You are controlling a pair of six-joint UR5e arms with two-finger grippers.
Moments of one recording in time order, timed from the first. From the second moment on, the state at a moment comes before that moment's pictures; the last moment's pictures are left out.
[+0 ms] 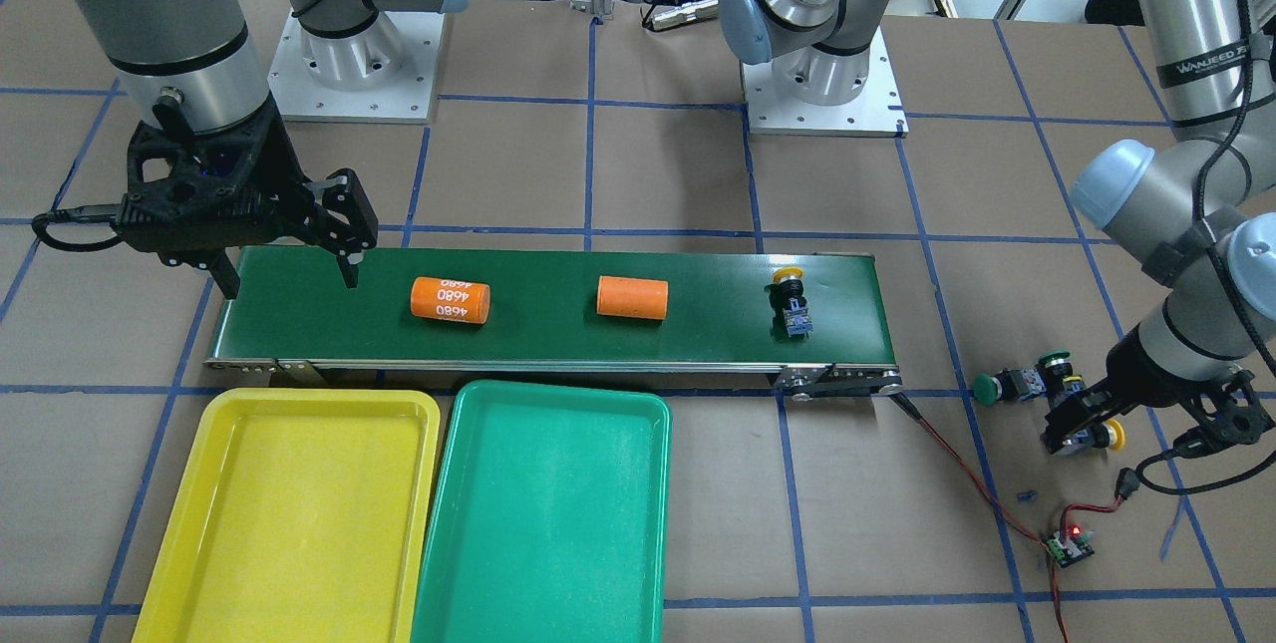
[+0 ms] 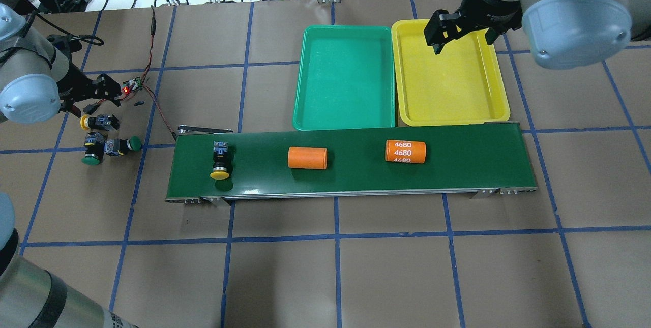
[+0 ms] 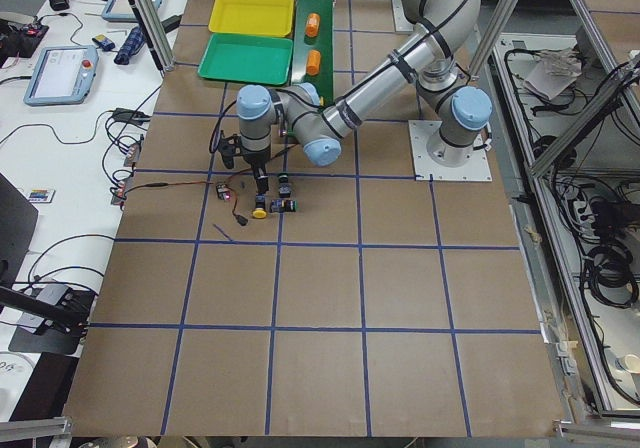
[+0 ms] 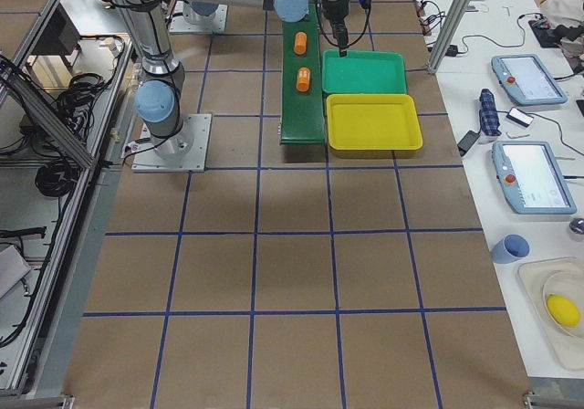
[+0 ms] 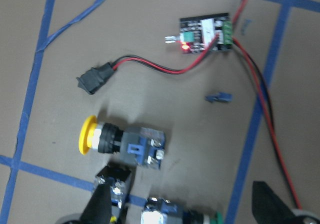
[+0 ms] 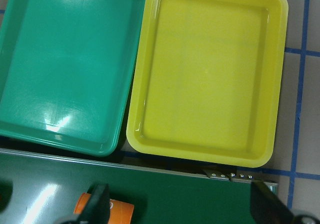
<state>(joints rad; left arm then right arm) -1.07 -2.02 -1.72 -0.86 1.60 0.13 1.59 -1.48 1.62 -1.92 -1.57 -0.13</state>
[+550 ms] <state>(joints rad) -1.06 -2.09 -1.68 -0.83 1.57 0.07 1.59 -1.48 1.62 -1.92 -1.57 -0.13</state>
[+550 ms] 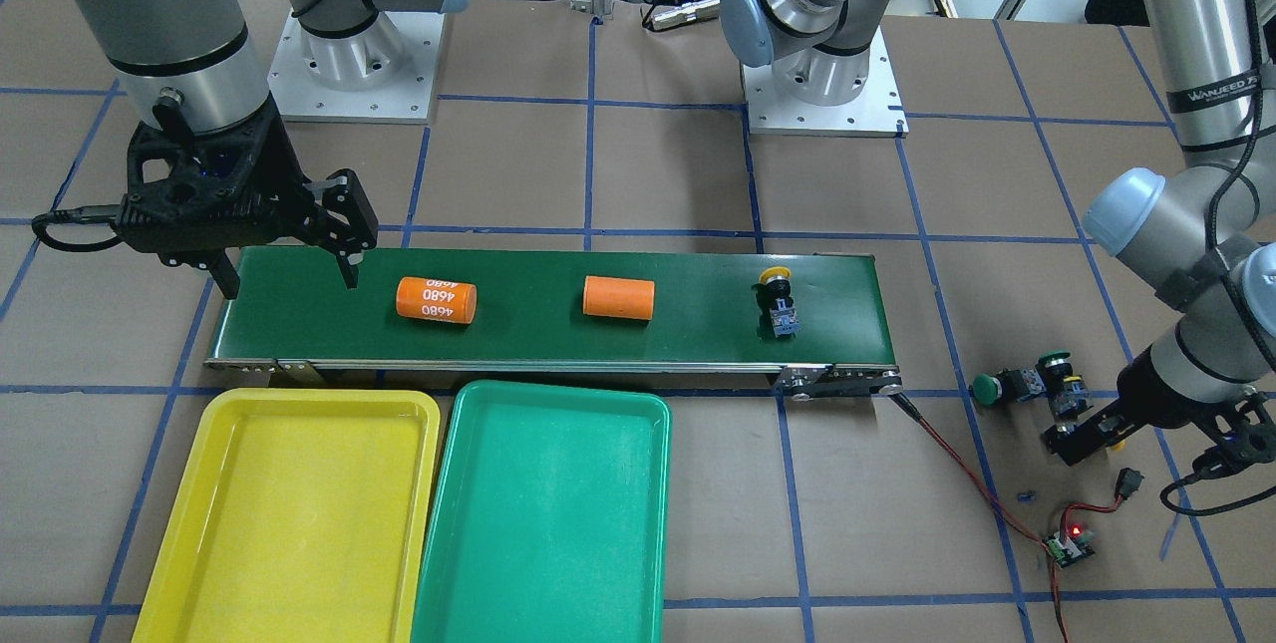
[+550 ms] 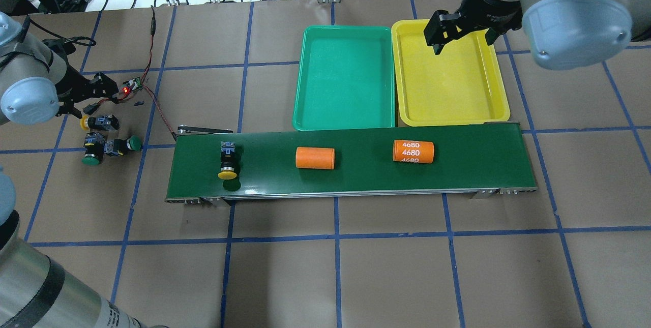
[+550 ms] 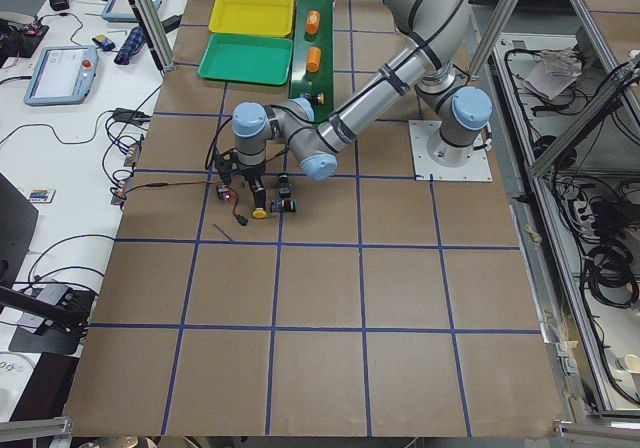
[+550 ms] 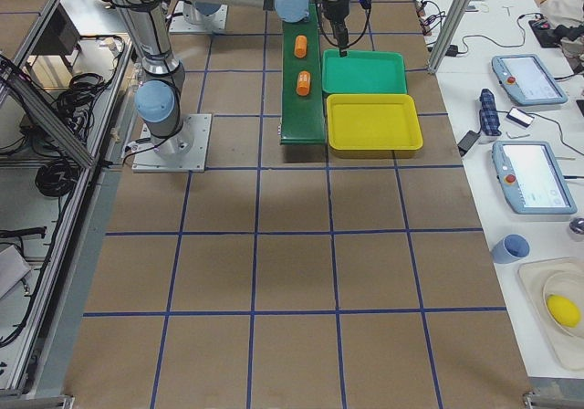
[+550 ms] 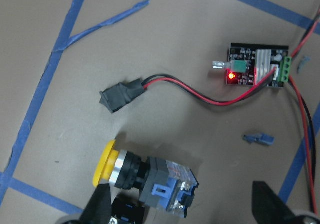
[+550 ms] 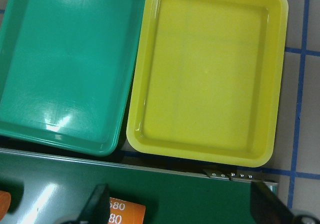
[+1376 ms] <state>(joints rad) -1.03 -2.13 -1.68 -0.84 1.58 -0.02 1.59 -1.48 1.62 -1.92 -1.57 -0.13</state>
